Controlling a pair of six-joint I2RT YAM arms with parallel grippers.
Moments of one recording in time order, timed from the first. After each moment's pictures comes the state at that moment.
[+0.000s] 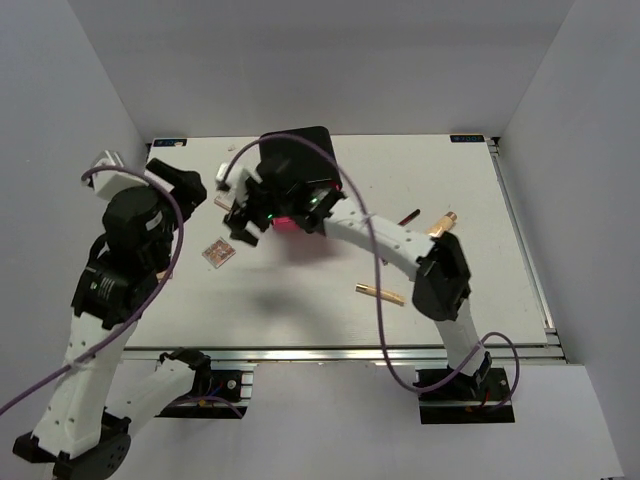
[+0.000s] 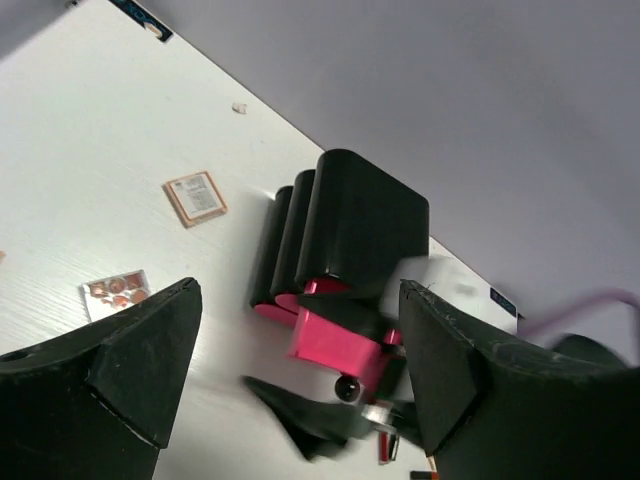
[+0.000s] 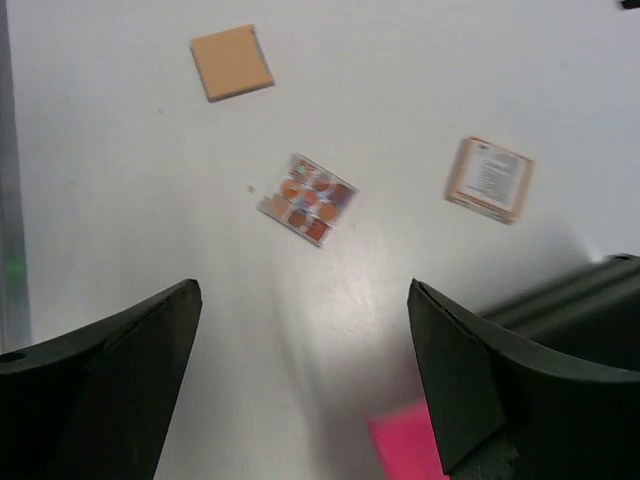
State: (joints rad) left arm -0.38 0.90 1.36 -0.70 -0.56 -0.76; right arm 0.94 2.01 1.93 -0.38 -0.39 -0.31
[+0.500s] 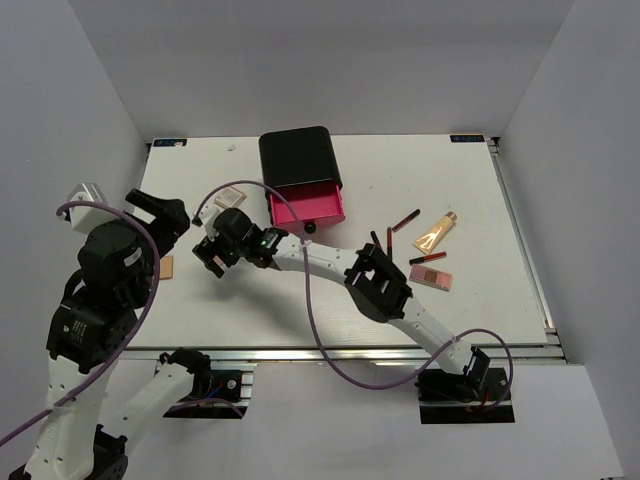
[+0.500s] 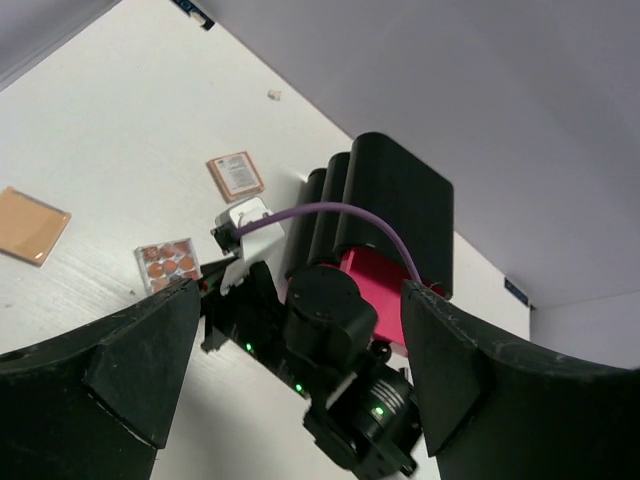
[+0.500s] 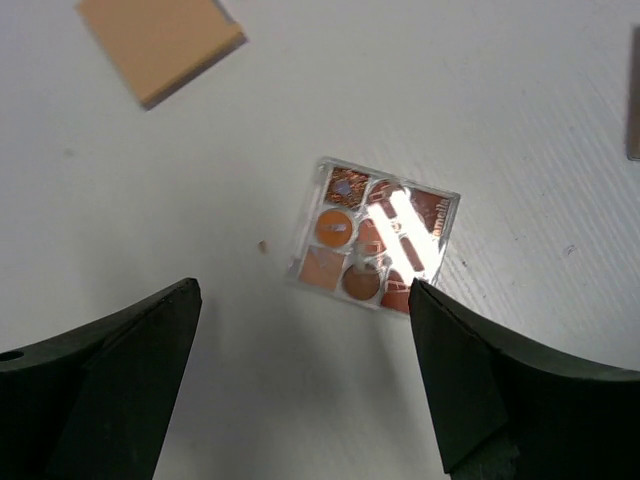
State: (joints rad) left arm -0.38 0.71 1.35 -0.89 -0.58 -0.77; right arm 1.12 2.48 2.17 -0.24 -0.09 0.02
